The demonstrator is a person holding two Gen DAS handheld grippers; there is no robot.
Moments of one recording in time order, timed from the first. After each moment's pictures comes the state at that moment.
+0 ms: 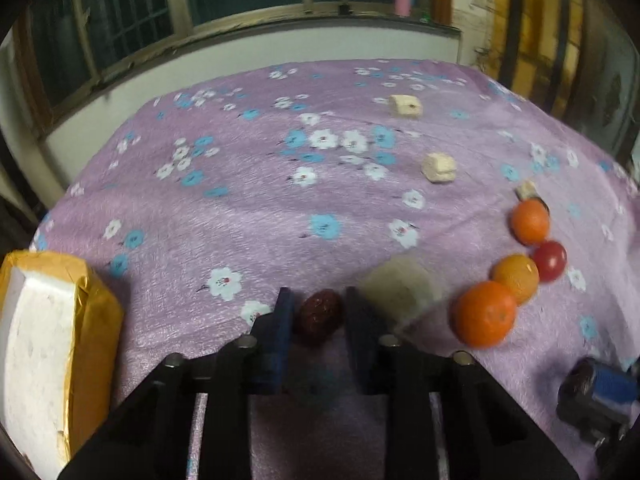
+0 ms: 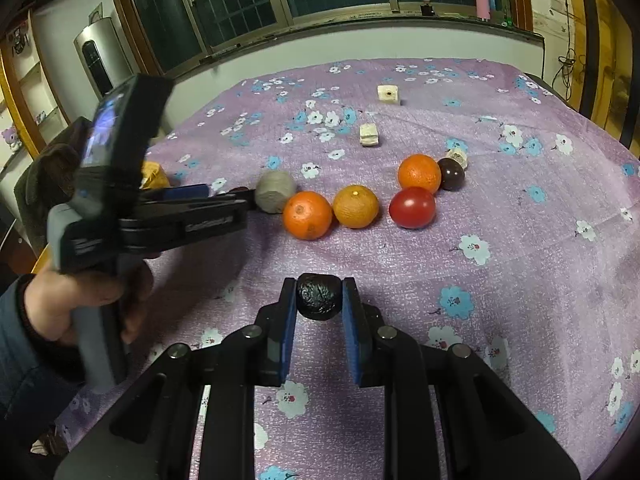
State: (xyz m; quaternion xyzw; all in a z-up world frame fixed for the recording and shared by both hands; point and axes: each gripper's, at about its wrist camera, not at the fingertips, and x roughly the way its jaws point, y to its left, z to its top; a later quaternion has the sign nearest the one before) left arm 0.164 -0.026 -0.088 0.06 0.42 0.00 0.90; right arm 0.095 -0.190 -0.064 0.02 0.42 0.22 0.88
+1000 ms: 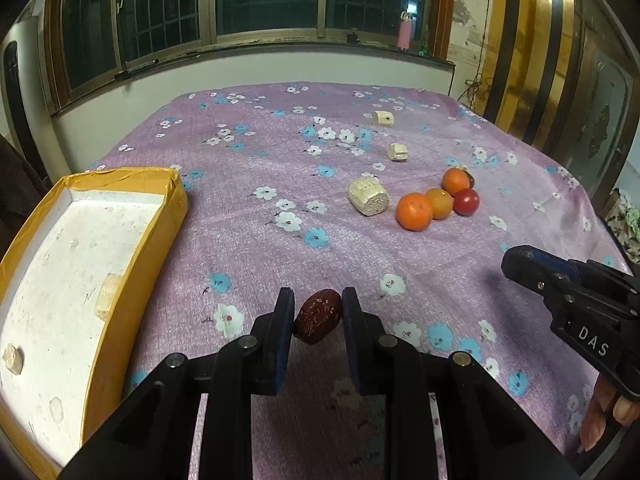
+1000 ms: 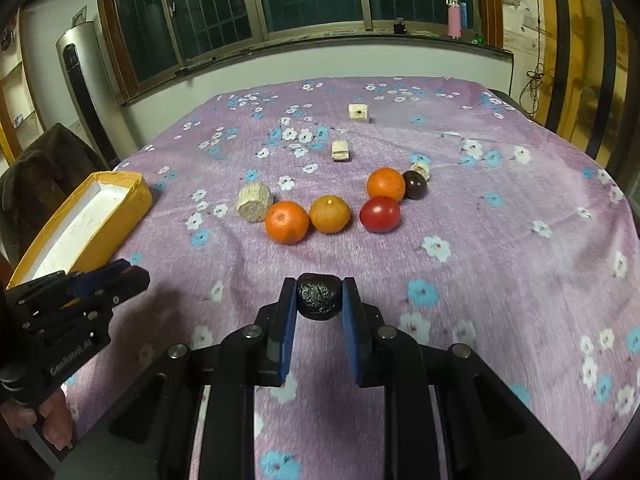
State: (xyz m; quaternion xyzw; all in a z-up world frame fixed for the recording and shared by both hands) left arm 0.040 -0.010 -0.060 -0.01 0.39 -0.01 0.92; right arm 0.070 -0.192 -0.050 0.00 0.40 0.16 0.90
